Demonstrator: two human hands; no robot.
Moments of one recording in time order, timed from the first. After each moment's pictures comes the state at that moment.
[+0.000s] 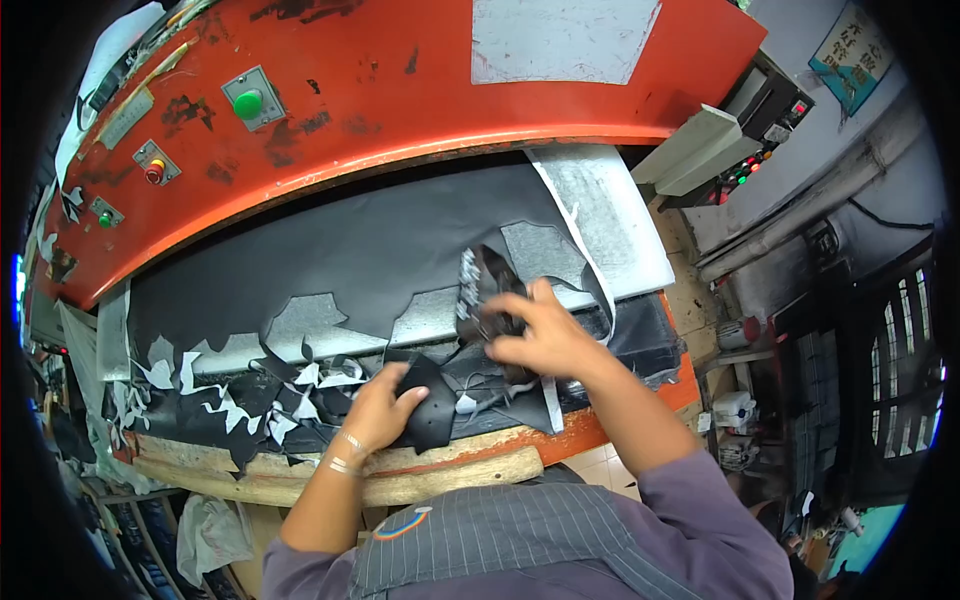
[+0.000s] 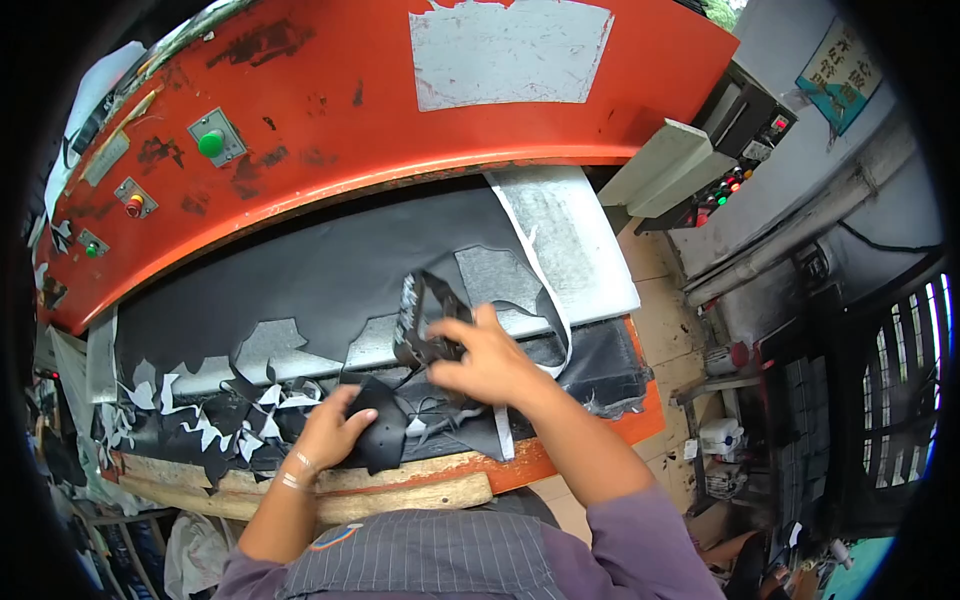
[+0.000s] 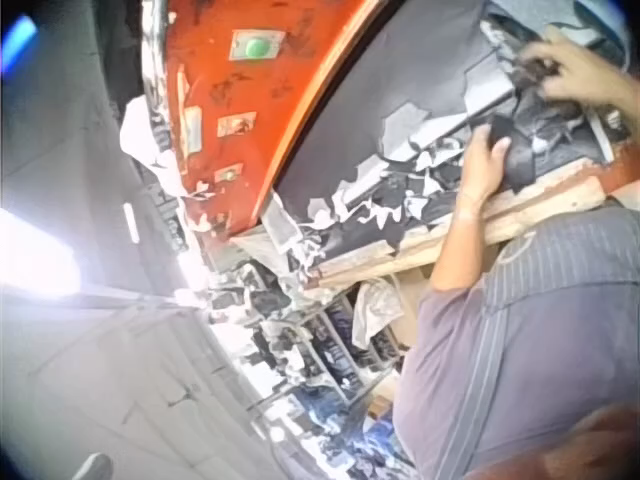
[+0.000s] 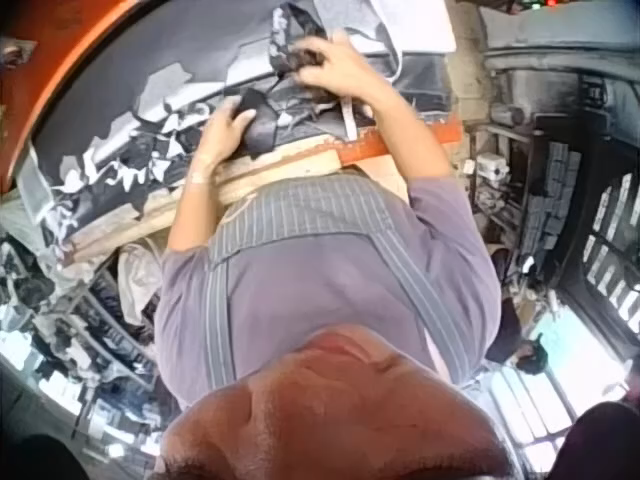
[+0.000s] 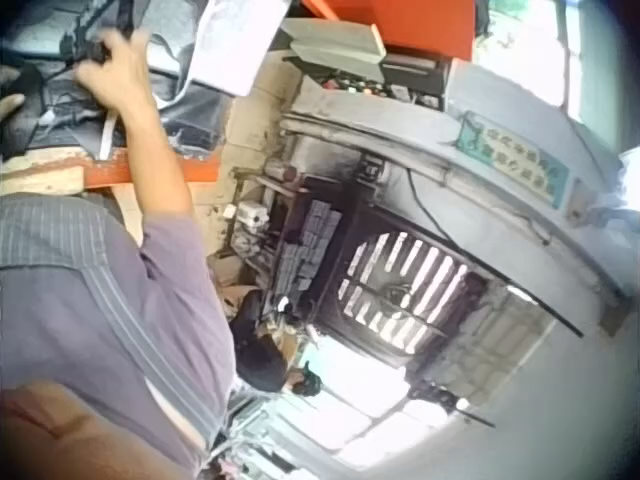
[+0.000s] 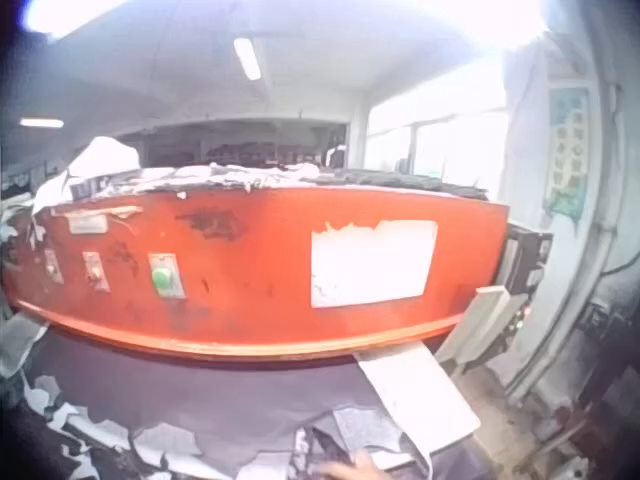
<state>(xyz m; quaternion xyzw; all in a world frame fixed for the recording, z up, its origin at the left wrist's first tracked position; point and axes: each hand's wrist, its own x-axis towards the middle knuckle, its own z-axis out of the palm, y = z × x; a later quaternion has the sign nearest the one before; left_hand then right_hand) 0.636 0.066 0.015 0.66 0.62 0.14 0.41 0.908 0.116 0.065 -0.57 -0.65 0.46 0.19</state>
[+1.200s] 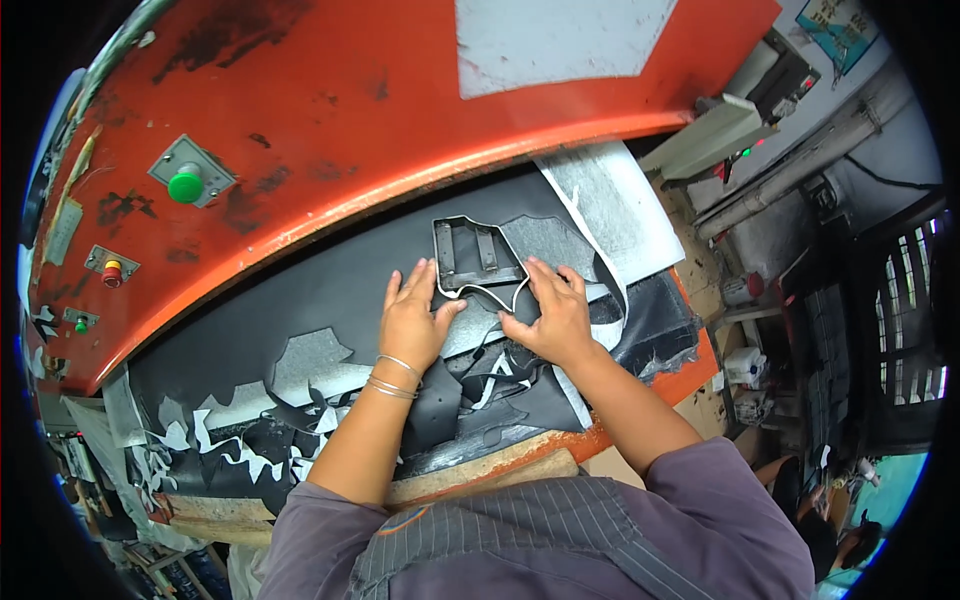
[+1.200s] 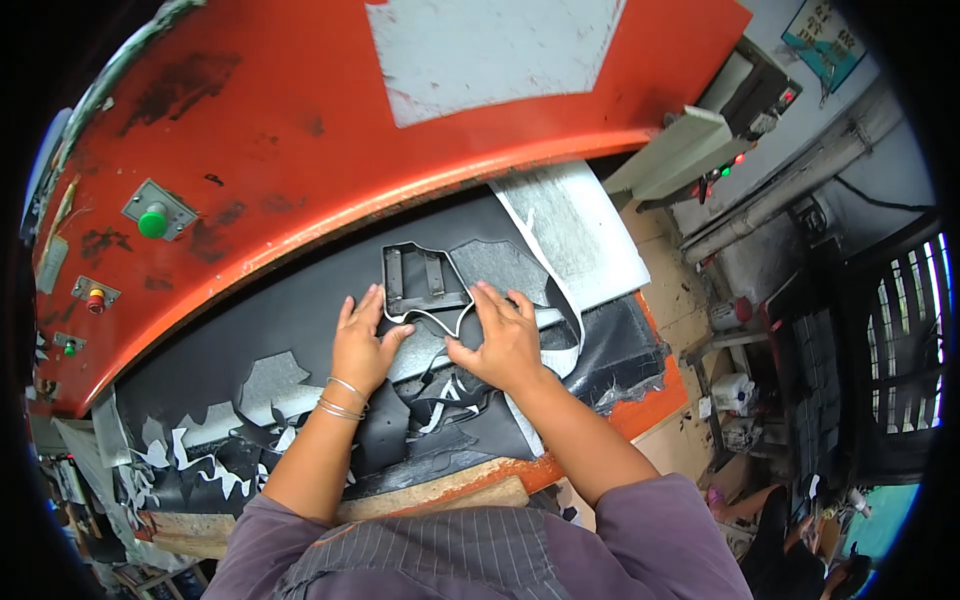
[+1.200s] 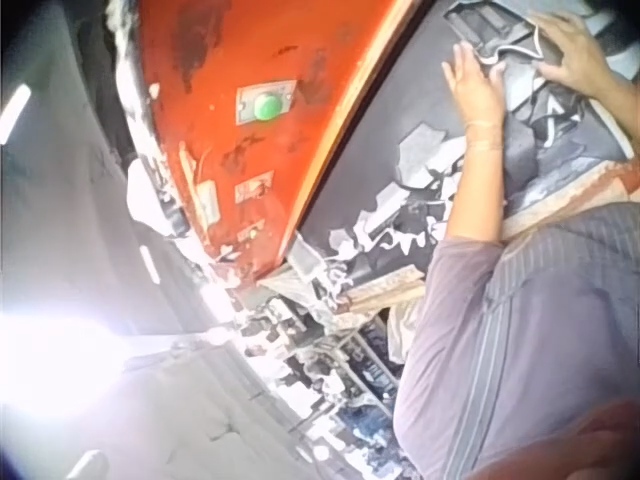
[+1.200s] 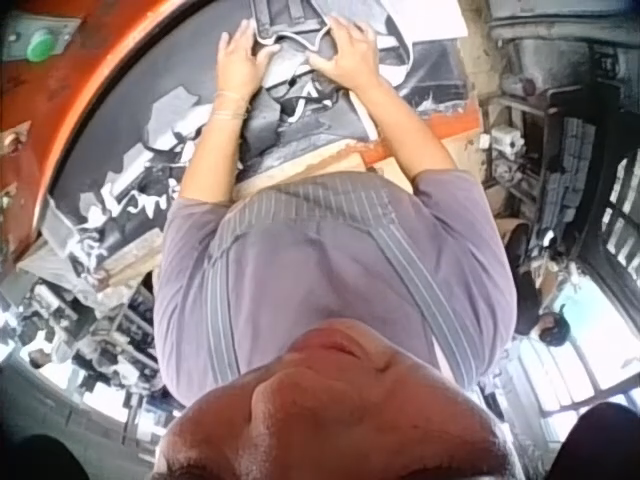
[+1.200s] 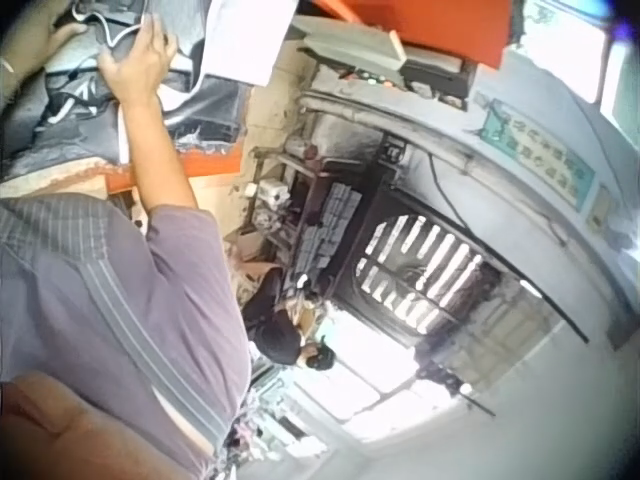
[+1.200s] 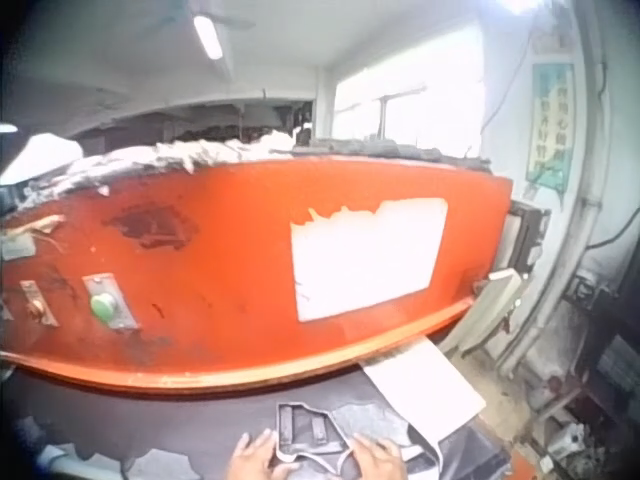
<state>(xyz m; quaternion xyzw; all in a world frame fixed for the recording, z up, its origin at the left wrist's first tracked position) 0.688 0.202 -0.008 0.82 0.49 0.26 0.13 0.901 0.148 -0.029 -0.59 -0.71 0.02 0.38</state>
